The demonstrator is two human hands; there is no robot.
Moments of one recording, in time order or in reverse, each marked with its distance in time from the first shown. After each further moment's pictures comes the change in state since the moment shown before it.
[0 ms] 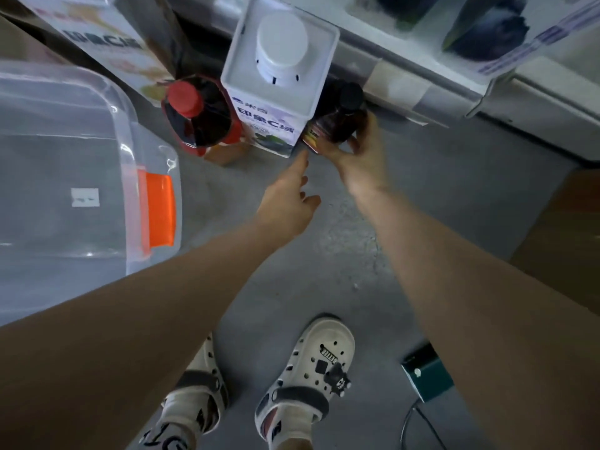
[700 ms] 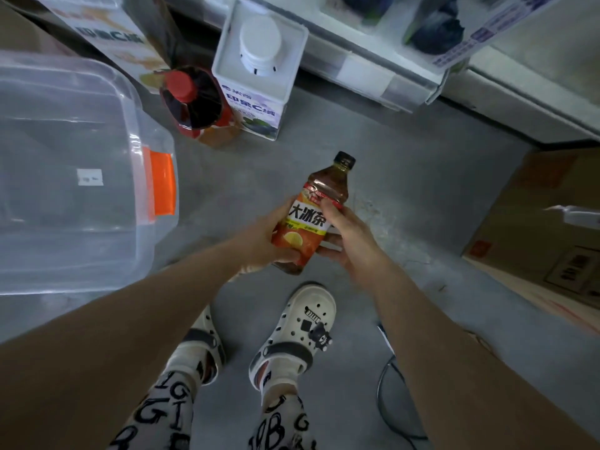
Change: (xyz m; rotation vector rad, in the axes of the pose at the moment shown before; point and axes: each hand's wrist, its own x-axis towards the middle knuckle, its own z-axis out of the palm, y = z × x) left_hand -0.091 -0.004 -0.010 -0.148 -0.460 -0.238; right_hand -0.149 -0.005 -0.060 0.161 -0.261 0.604
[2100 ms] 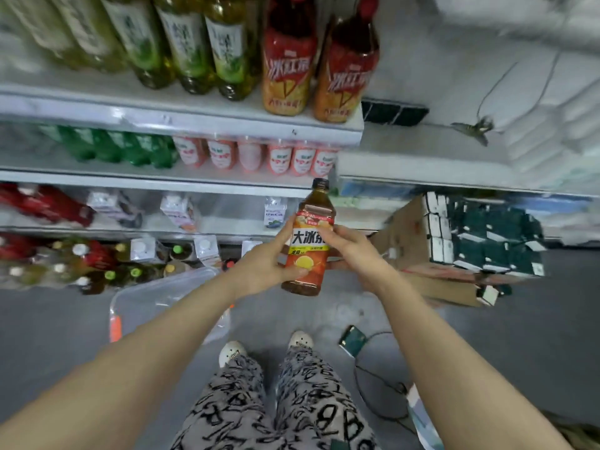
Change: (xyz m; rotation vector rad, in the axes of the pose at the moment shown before) left_hand -0.531 0.371 0.071 0.428 -0.004 0.509; right_hand -0.609 -0.280 0.025 -0.002 0.117 -0.472
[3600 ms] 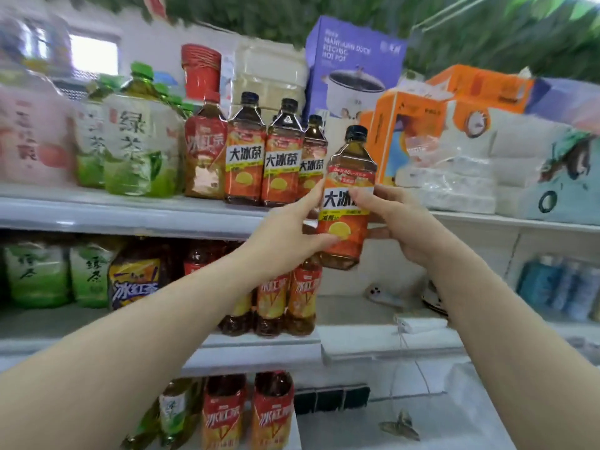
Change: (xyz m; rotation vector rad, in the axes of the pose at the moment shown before) left_hand -0.031 0.518 -0.106 0.586 0.556 0.935; right_hand -0.185 -0.474 -0.149 -0.170 0.350 -1.063
